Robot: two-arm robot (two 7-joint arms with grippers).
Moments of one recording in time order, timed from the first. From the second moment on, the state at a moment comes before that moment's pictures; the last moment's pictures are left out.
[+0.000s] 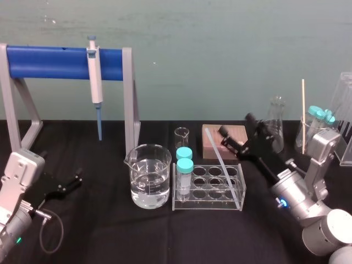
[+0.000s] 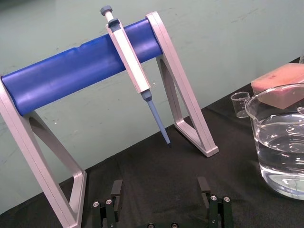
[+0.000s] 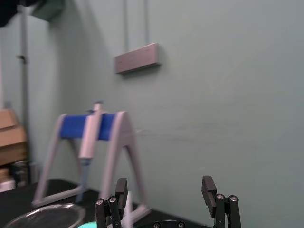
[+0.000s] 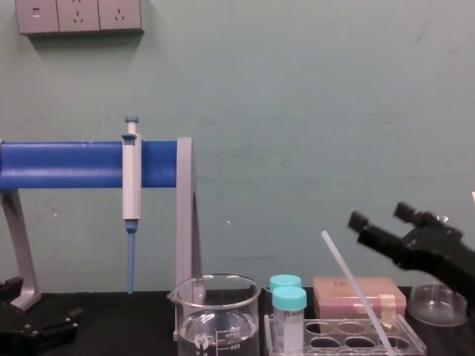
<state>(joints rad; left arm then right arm) -0.20 0.60 0.45 -1.41 -0.25 -0.12 0.03 0.49 0.17 -0.20 -0.82 0.46 -0.59 0.65</state>
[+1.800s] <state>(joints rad) -0.20 0.60 0.45 -1.41 -0.25 -0.12 0.03 0.28 0.15 -0.01 -1.17 0.34 -0.05 0.16</state>
